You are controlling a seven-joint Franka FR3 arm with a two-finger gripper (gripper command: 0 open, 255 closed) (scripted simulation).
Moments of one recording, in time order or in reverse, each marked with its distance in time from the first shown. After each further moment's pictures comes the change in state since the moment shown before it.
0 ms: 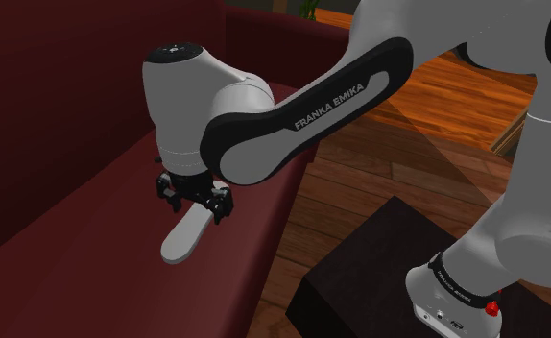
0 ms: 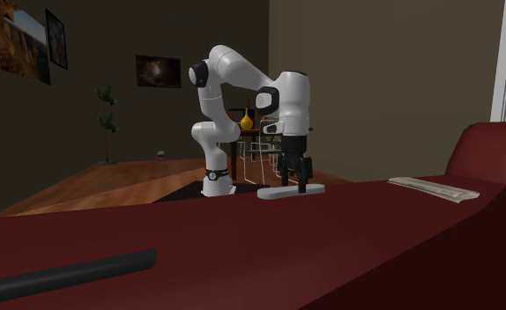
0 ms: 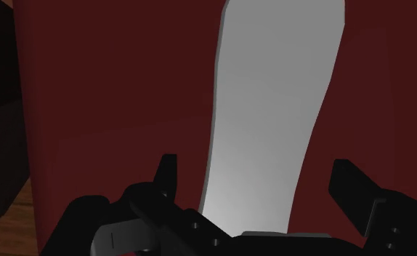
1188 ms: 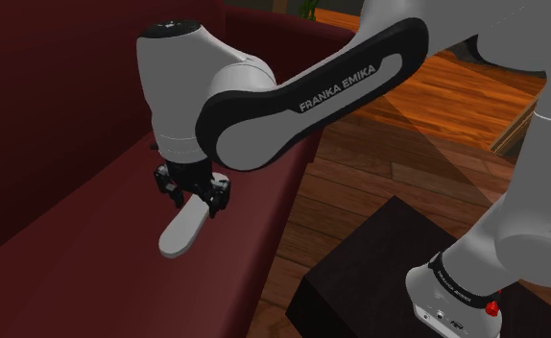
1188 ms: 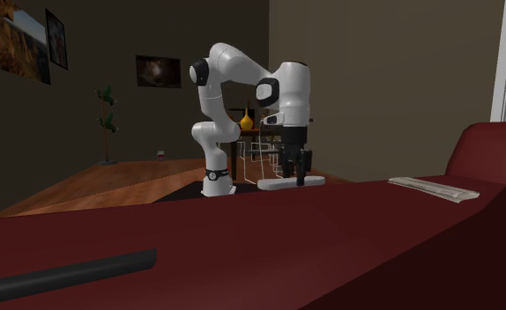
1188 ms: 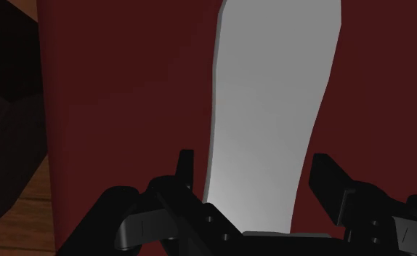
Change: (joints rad) arm -0.013 -0.035 0.019 0.024 0.032 -0.051 -0.020
